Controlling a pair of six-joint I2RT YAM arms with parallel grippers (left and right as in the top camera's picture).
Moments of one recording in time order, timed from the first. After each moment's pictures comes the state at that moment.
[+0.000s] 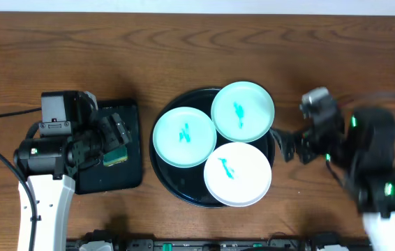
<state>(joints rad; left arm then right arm) 0.06 1.11 1.10 -1.08 0.24 -0.40 0.09 0.95 1.04 -0.82 -0.40 -0.19</state>
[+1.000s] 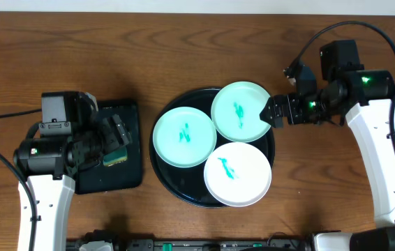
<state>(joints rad) 0.06 1.11 1.10 -1.10 0.24 -0.40 0.09 1.53 1.48 -1.26 -0.43 -0.06</state>
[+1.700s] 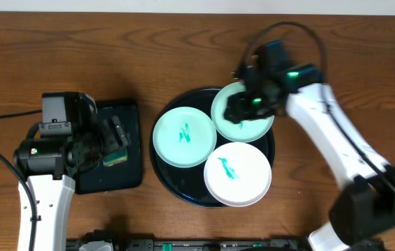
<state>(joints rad) 0.06 1.11 1.10 -1.12 0.21 -0.40 0.39 1.77 1.48 -1.01 -0.37 0.17</state>
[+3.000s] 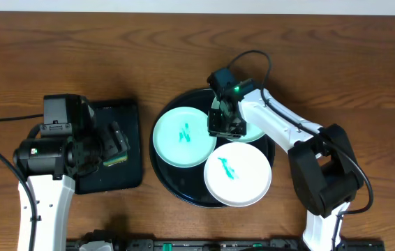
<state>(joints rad) 0.06 1.11 1.10 -1.18 0.17 -0.40 0.55 2.01 1.43 -0.89 -0.20 0.62</state>
